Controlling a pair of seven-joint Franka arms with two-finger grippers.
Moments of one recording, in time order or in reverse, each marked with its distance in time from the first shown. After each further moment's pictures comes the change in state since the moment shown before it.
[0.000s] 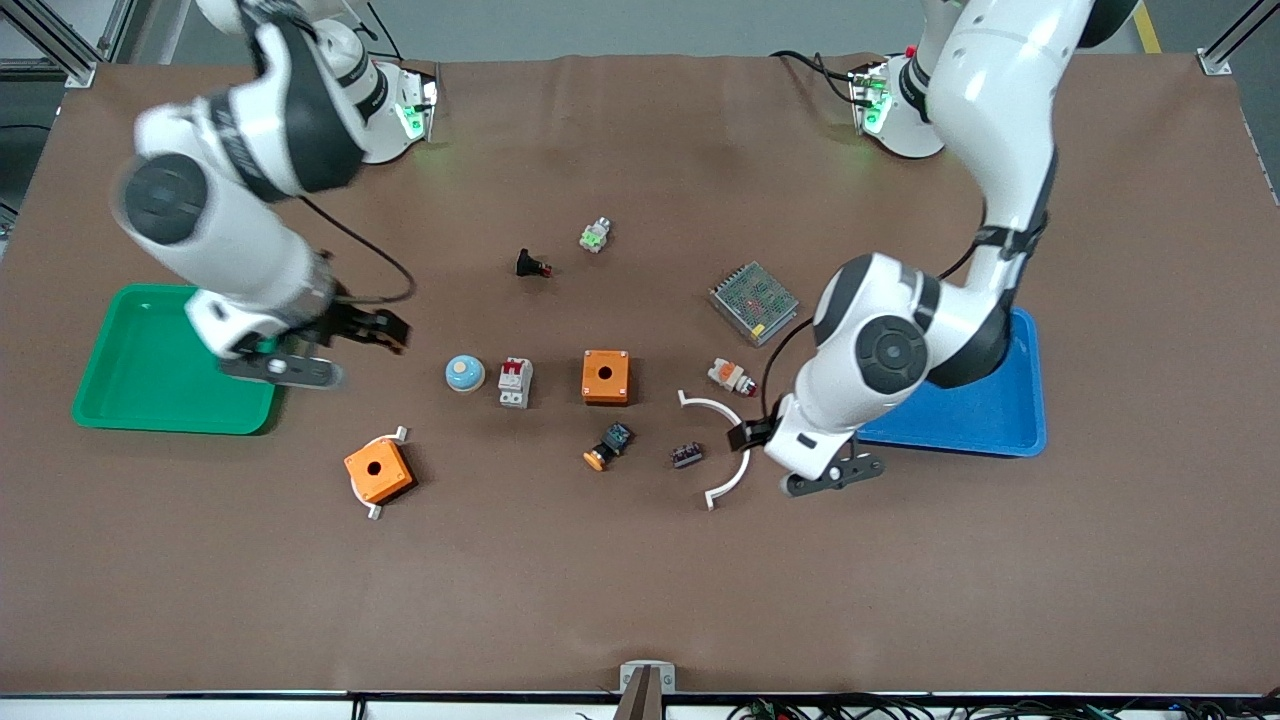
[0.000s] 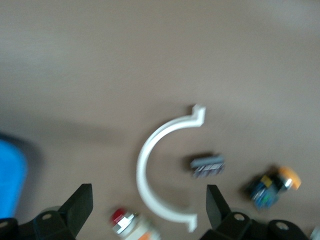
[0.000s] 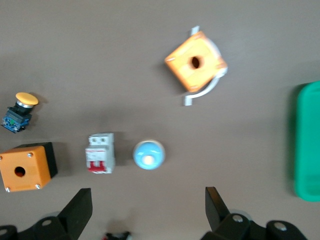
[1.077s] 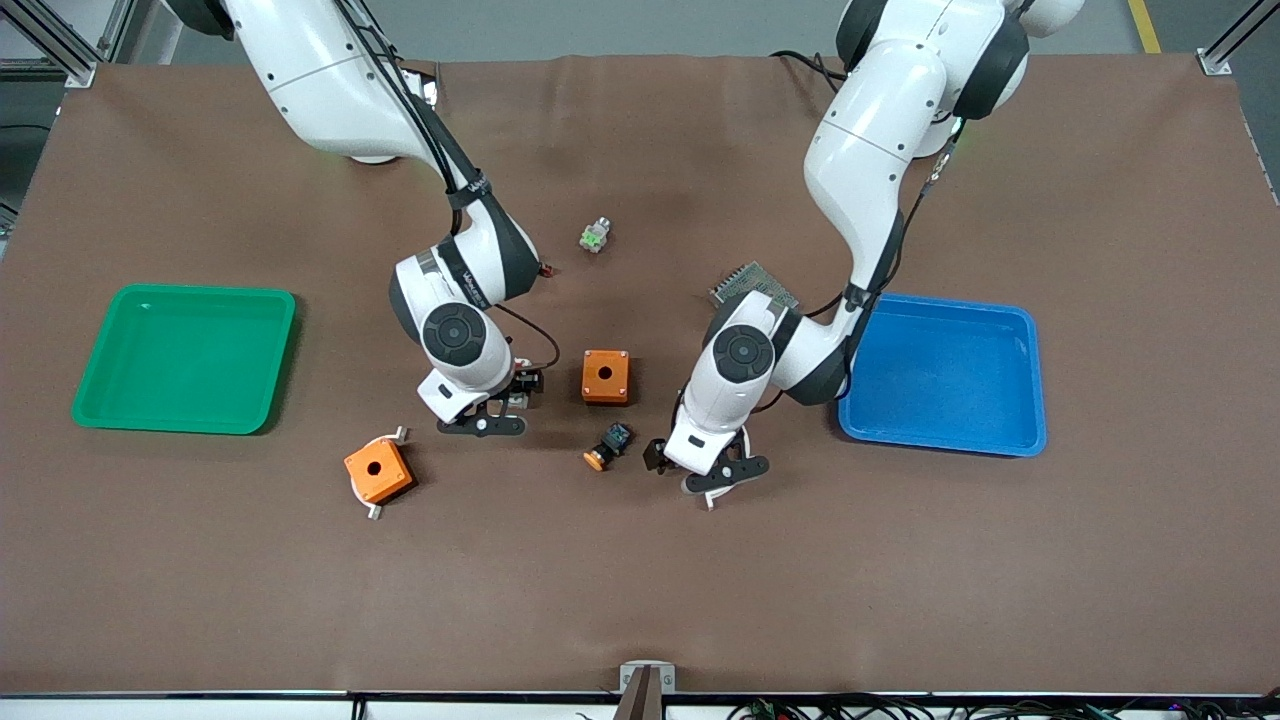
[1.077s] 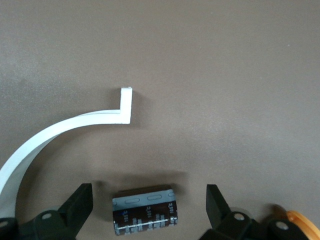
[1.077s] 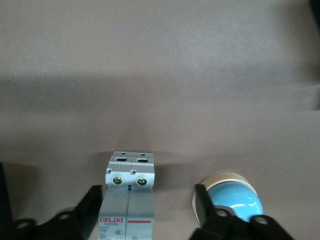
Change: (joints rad) left arm -0.222 0.263 0.123 0.110 0.000 0.251 -0.133; right arm 0.130 0.402 0.011 0.031 0.000 0.274 0.012
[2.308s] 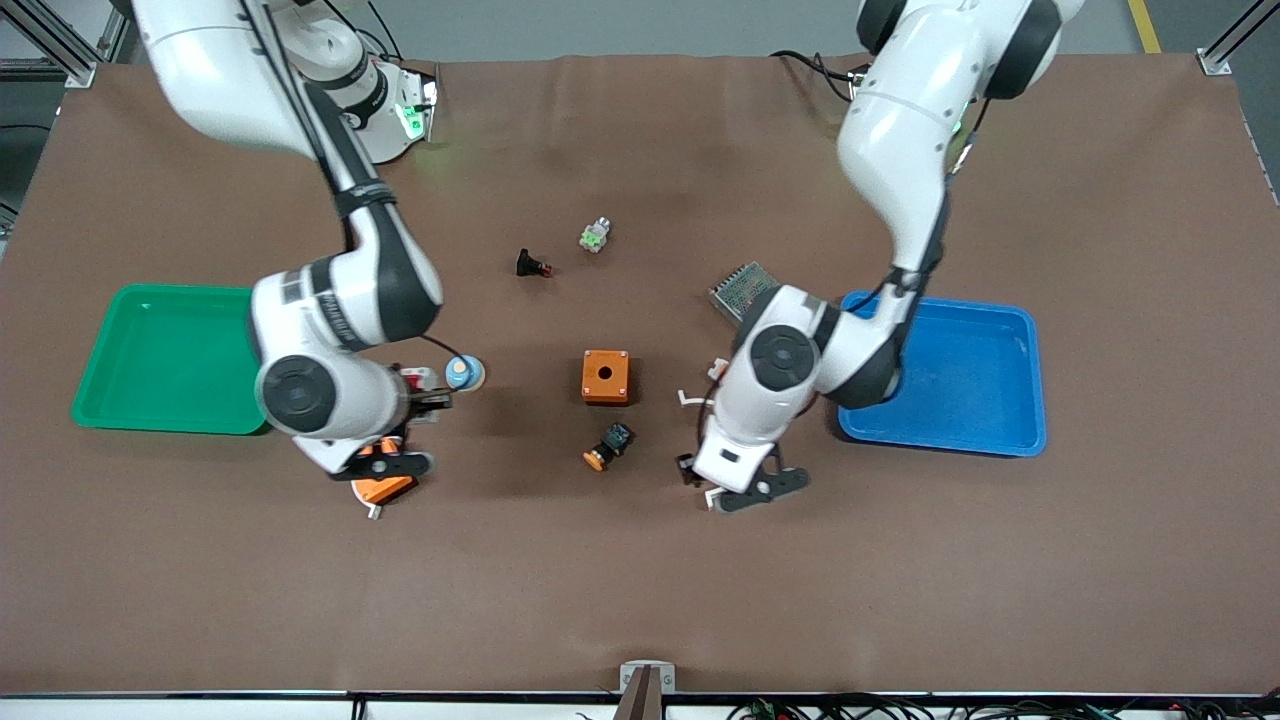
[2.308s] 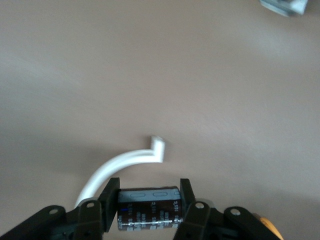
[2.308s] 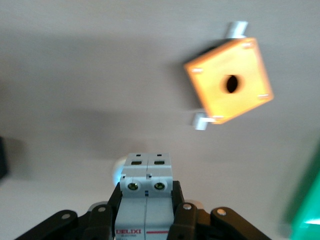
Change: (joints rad) left arm 0.082 -0.143 0.027 0.050 0.000 -0.244 0.058; right arm -0.220 -0.043 -0.025 0.313 0.020 -0.484 -0.372
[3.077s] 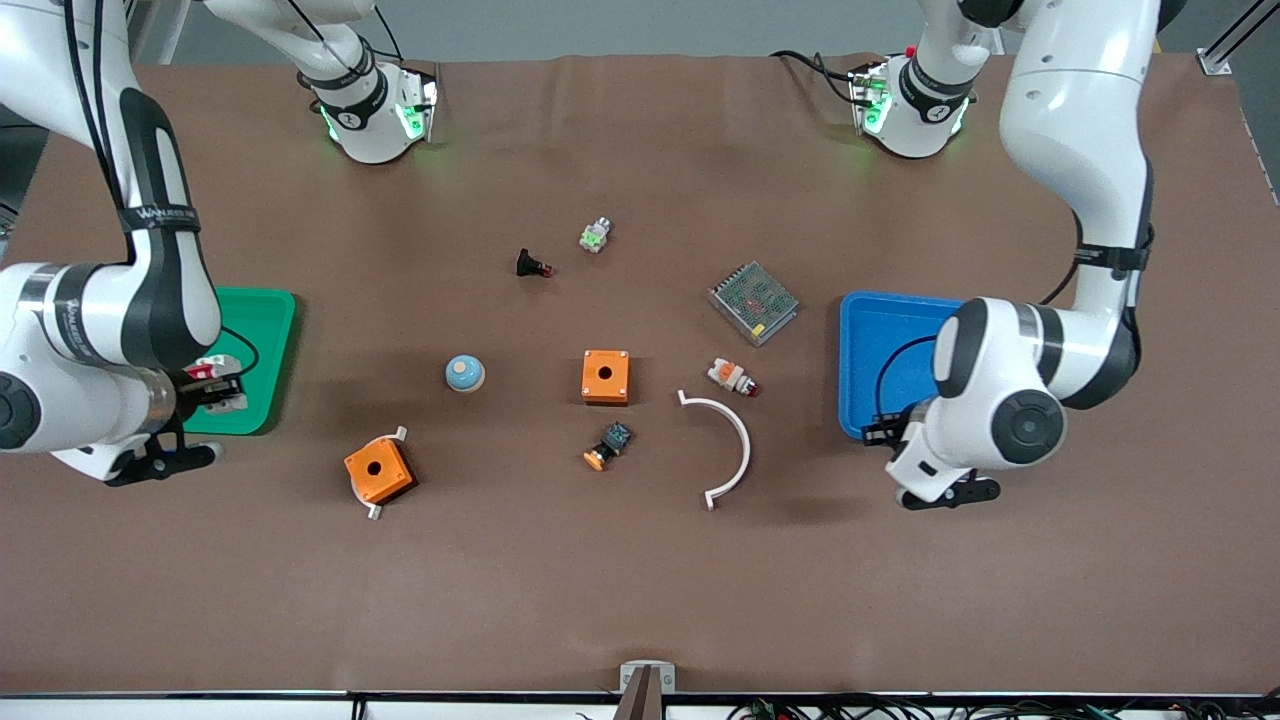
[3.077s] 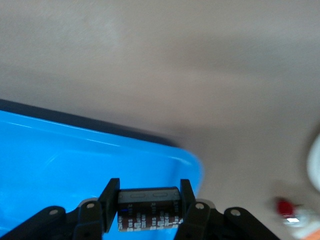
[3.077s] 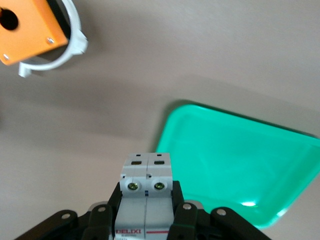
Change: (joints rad) left arm 0.305 -0.178 -0.002 -0.263 0.000 -0.349 0.548; right arm -0.305 -0.114 -0.005 -0.091 -0.187 -0.068 -0.379
